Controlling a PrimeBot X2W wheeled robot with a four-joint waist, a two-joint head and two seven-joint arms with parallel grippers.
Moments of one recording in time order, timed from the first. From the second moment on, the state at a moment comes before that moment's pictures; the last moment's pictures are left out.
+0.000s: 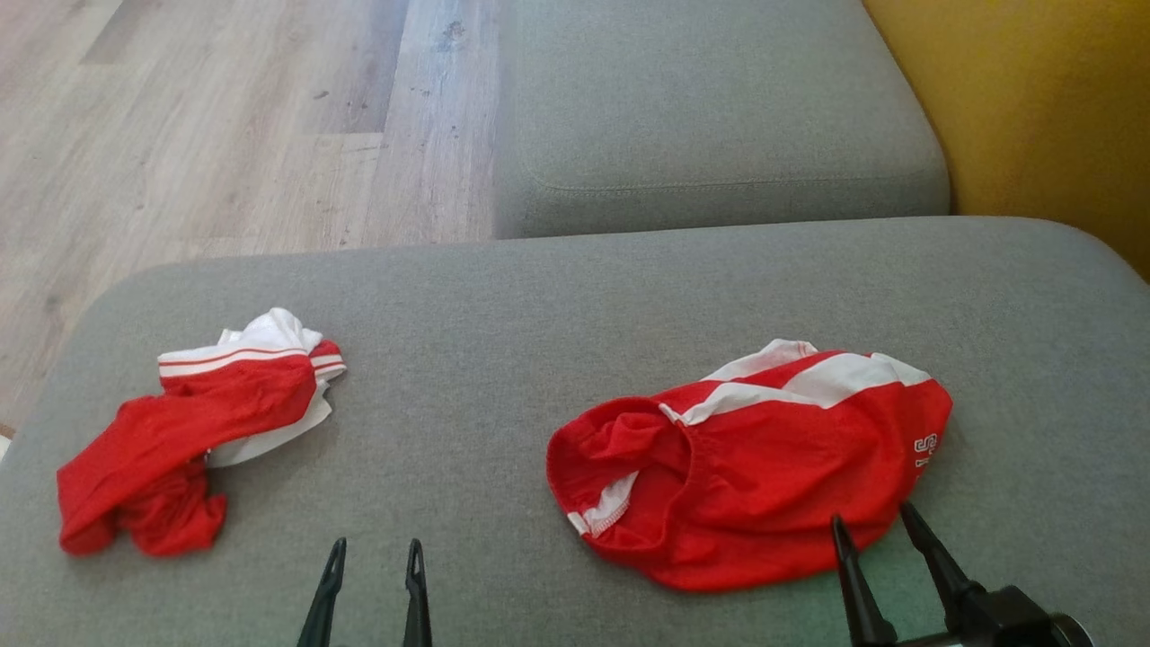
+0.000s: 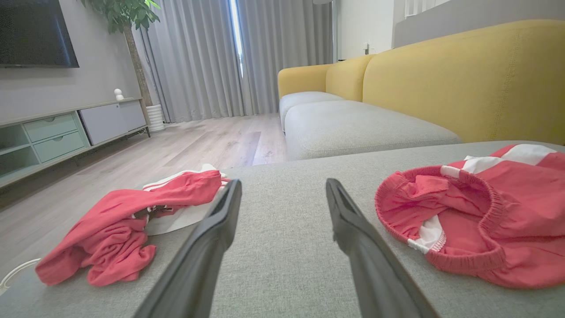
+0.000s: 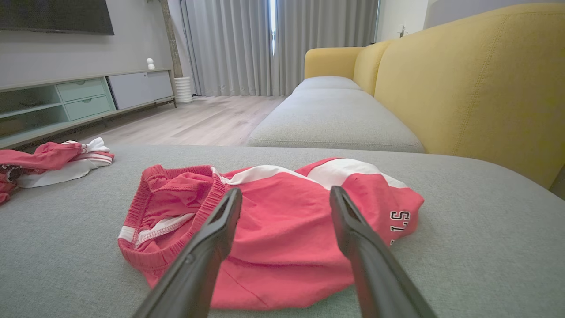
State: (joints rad) left arm 0.25 0.07 -0.29 0.11 -0.05 0.22 -0.26; right arm 0.24 -0.04 0.09 0.18 0.02 0.13 -0.25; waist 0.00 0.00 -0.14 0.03
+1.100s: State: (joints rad) left arm -0.45 0.05 -0.86 0.38 -0.83 0.10 0.02; right arm 0.11 -0.06 0.13 0.17 0.02 0.13 -0.25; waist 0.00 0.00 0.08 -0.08
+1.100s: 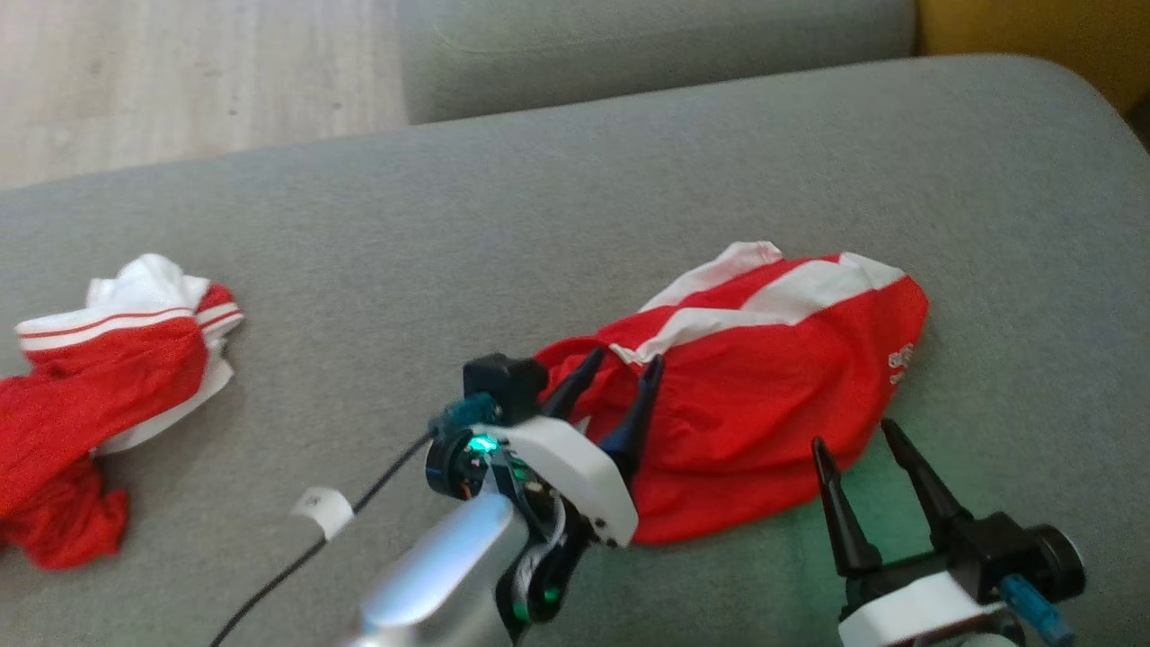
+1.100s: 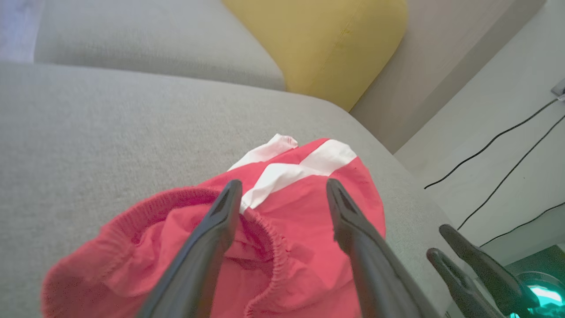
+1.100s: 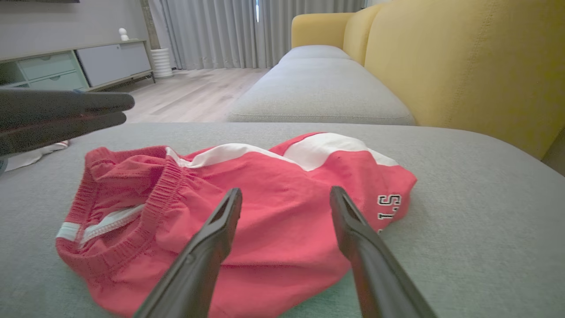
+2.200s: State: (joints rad) left arm -0.73 0.05 -1.15 0.67 -1.31 0.02 -0.09; right arm 0.07 -0.07 0.15 0.19 0.02 0.13 -0.25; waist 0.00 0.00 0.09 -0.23
